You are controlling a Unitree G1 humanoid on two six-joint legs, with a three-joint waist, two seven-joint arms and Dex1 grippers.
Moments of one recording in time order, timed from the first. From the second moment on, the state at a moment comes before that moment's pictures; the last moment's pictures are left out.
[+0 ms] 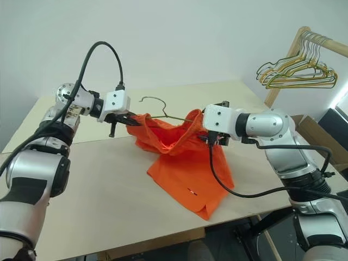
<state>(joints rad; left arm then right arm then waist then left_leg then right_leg) -1.26 0.55 -0.18 1.19 0.14 -0.46 -1.44 -0.70 -0.81 0.23 -0.16 -0.02 0.29 0.99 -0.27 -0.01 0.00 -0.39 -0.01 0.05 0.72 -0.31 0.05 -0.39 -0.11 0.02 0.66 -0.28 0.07</state>
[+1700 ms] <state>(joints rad) -1.36 0.60 0.12 1.28 -0.10 -0.07 -1.55 -0.89 -0.98 -0.06 -0.04 0.50 0.72 1.35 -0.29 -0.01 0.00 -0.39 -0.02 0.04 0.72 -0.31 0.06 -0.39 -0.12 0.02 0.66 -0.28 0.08</state>
